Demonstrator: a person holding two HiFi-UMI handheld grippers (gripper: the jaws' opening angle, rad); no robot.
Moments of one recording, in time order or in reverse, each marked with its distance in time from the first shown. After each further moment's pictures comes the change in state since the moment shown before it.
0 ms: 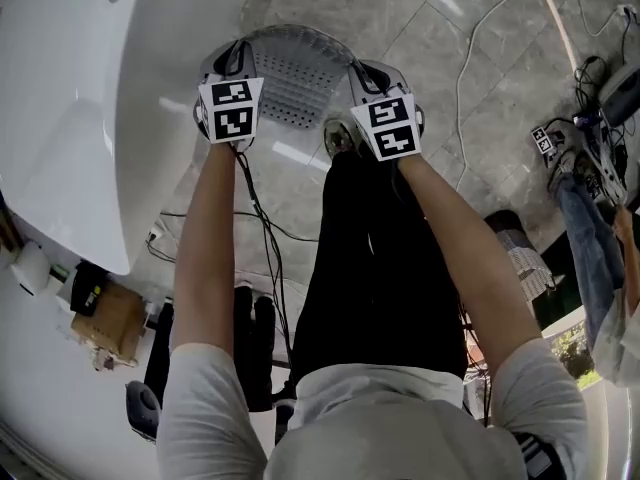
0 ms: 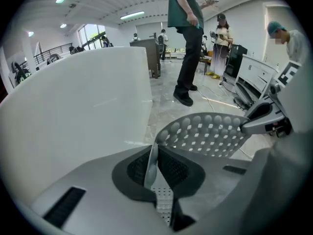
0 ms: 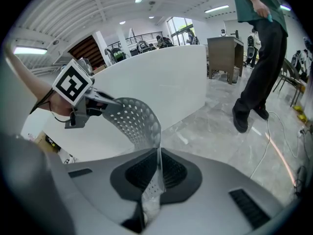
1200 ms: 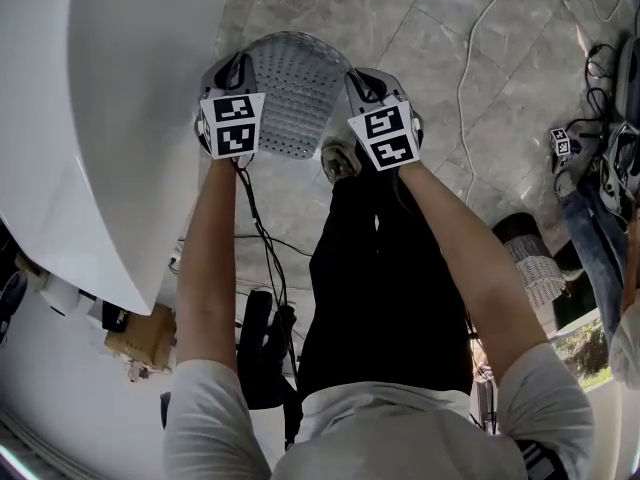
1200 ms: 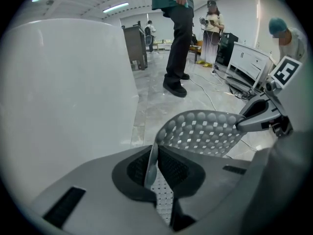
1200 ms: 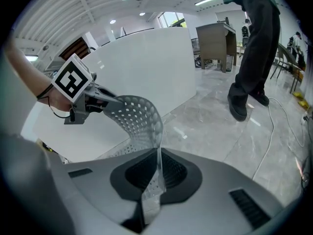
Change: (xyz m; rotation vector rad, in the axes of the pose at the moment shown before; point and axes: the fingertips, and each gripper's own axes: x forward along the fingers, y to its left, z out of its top) left arm 0.118 -0.043 0.031 0.129 0.062 -0.070; right arm 0.065 -0.090 -0.031 0.081 0.035 0.002
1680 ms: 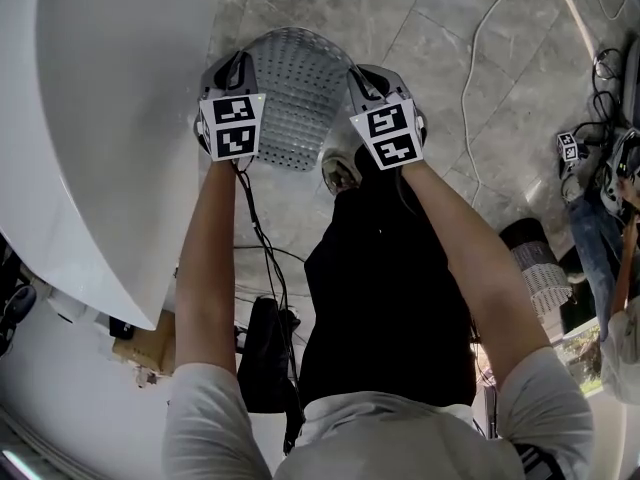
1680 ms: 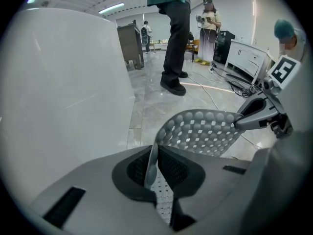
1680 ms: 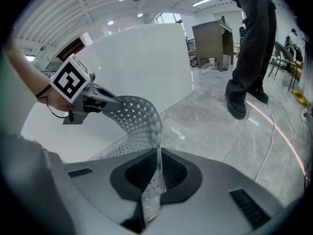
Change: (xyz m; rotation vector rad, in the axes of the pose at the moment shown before) left arm 0.047 -0.009 0.006 0.034 -0.003 -0.019; right arm 0.032 -0.035 -0.009 0.015 -0.015 -0.021
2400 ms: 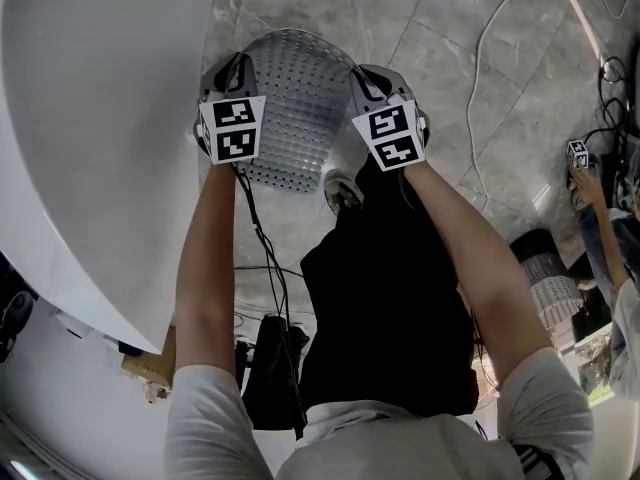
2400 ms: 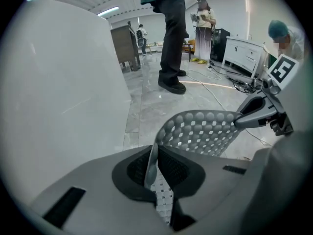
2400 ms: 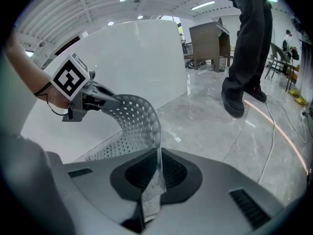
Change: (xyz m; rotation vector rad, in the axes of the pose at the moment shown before) left arm 0.059 -0.001 0.008 0.054 -0.040 0.001; right arm 0.044 -0.041 -0.011 -0.020 -0.039 -0.045
